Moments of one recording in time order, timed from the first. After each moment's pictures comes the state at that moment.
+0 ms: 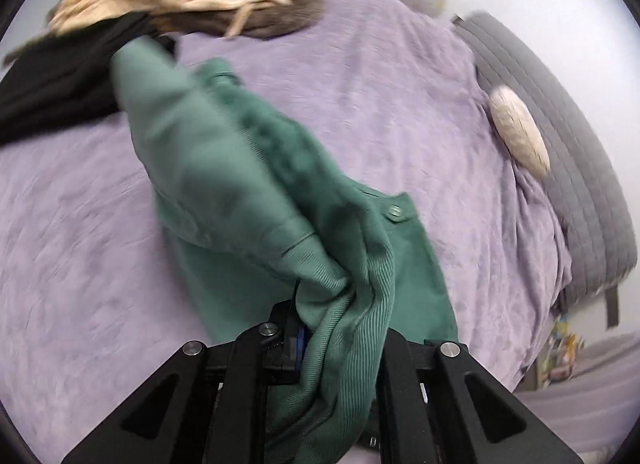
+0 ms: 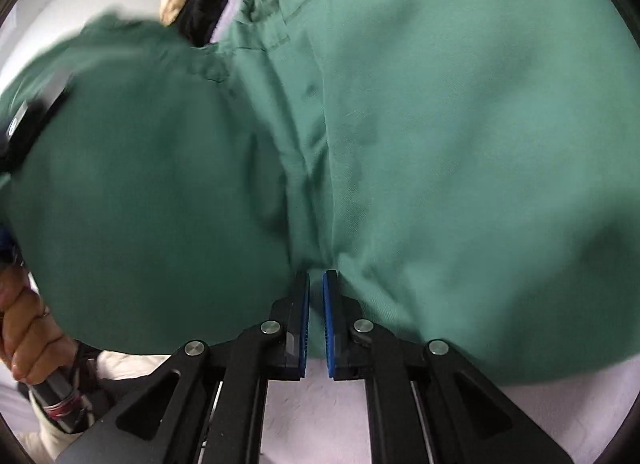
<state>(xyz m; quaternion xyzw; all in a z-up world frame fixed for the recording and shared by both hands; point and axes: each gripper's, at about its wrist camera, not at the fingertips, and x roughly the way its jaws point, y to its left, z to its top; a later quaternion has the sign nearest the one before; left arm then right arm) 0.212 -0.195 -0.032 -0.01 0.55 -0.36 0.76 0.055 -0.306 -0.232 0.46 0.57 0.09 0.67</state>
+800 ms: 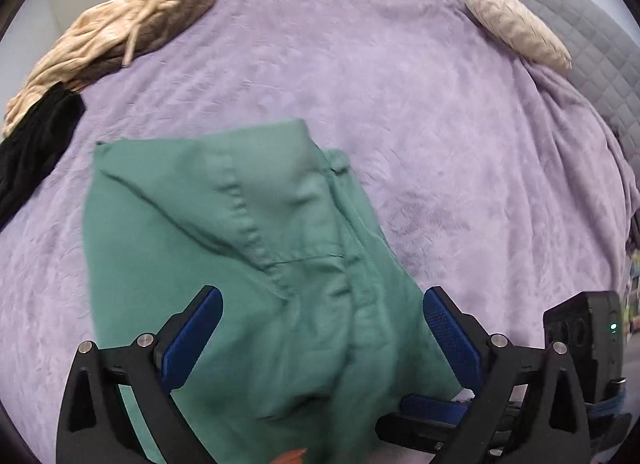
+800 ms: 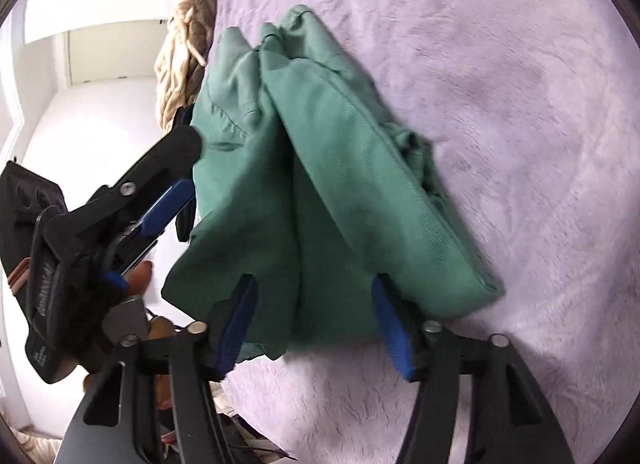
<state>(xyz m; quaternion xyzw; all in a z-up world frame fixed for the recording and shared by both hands) 0.122 -0.369 -0.075 0.15 0.51 -0.33 0.78 -0.039 -0.473 -0.226 0.55 0.49 0.03 0.67</state>
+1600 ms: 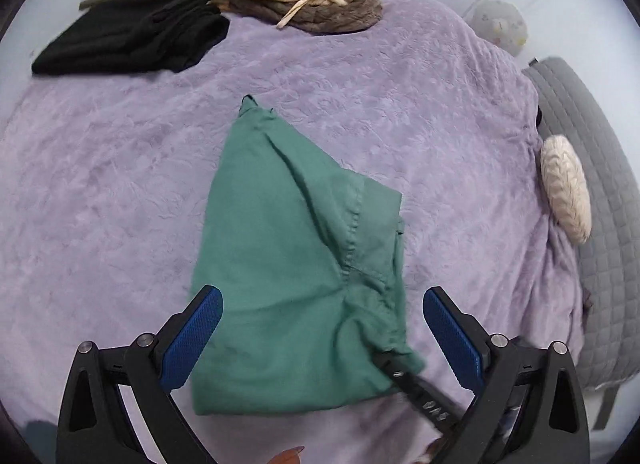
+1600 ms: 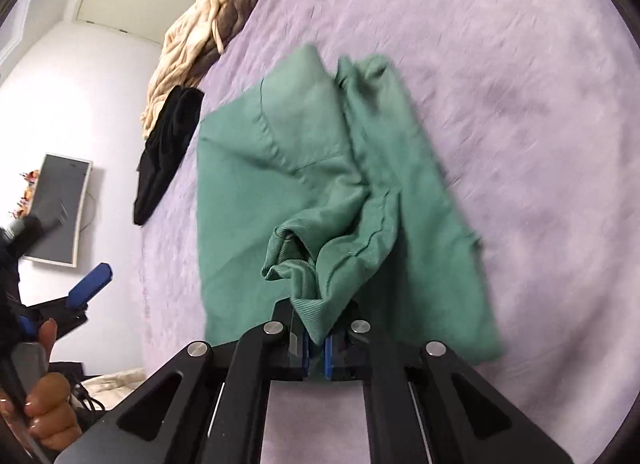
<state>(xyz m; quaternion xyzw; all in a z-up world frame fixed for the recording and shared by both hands) 0.148 -0.259 0.003 -0.06 0.57 -0.20 0.80 0.031 -0.446 -0.158 0.40 0.52 -0.02 0.75</state>
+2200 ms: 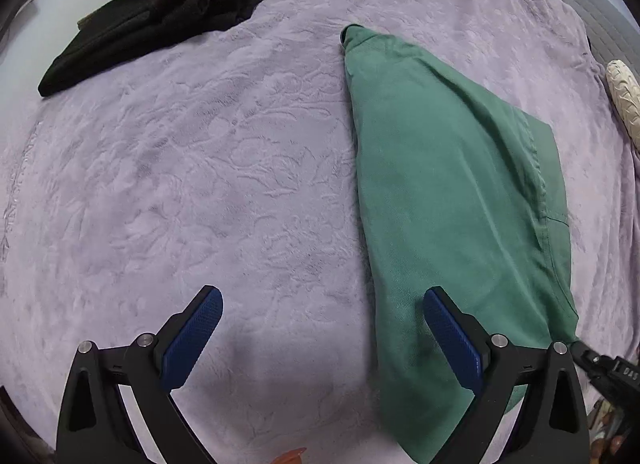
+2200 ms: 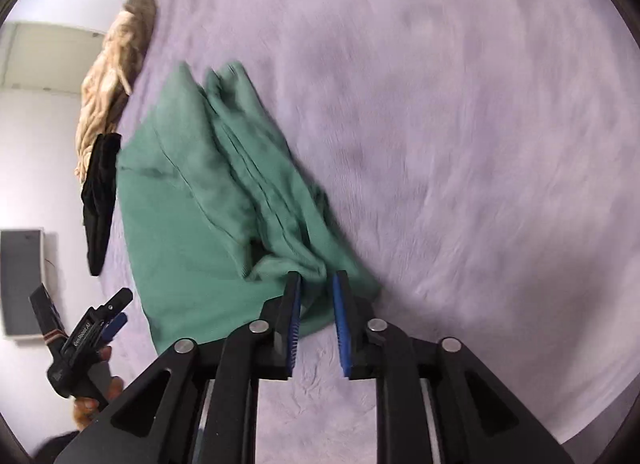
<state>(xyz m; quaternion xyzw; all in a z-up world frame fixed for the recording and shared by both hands) 0.182 -0.191 -0.099 0.07 0.60 -0.15 0.78 -0.030 -0.477 -0.162 0.43 0.53 -0.16 0.71</state>
